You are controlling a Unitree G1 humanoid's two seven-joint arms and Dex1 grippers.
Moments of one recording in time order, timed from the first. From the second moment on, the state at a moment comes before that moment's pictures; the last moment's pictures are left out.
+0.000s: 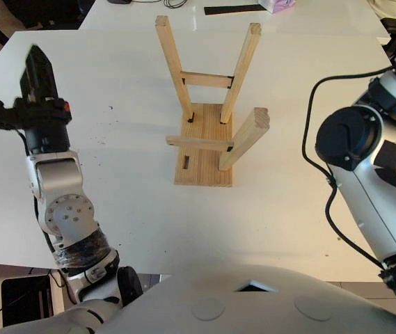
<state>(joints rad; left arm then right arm) -0.12 0.16 0.51 -0.47 -1.02 0.21 -0.01 -1.36 -0.13 -0.65 -0.06 1.96 0.69 0.18</state>
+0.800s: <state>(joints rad) -0.67 0.54 0.29 -0.52 -1.67 0.60 -0.22 -0.97 -0.59 -0.38 -0.07 1.74 1.06 0.53</state>
